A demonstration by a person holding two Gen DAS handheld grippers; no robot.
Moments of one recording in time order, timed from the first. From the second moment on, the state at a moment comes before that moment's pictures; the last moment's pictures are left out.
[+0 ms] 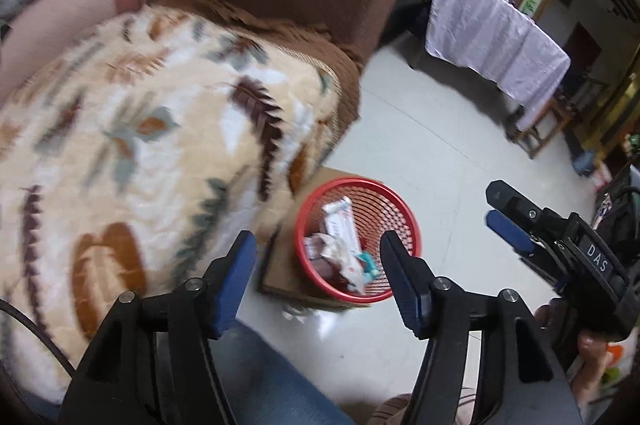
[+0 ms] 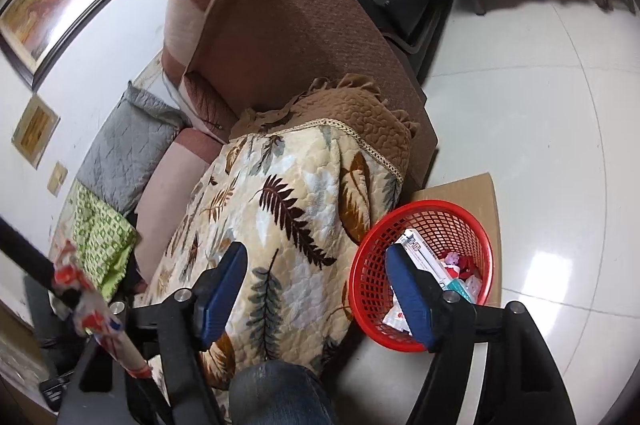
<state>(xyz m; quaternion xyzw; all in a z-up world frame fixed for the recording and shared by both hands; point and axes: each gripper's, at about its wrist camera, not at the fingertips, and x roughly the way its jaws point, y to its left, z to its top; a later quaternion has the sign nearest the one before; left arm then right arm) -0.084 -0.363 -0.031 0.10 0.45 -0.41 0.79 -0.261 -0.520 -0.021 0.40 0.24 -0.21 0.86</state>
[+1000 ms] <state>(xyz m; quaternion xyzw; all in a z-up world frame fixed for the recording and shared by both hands) -0.153 -0.292 0.036 0.11 0.36 -0.38 0.84 -0.281 -0.448 0.035 0.27 0.30 -0.24 0.88</state>
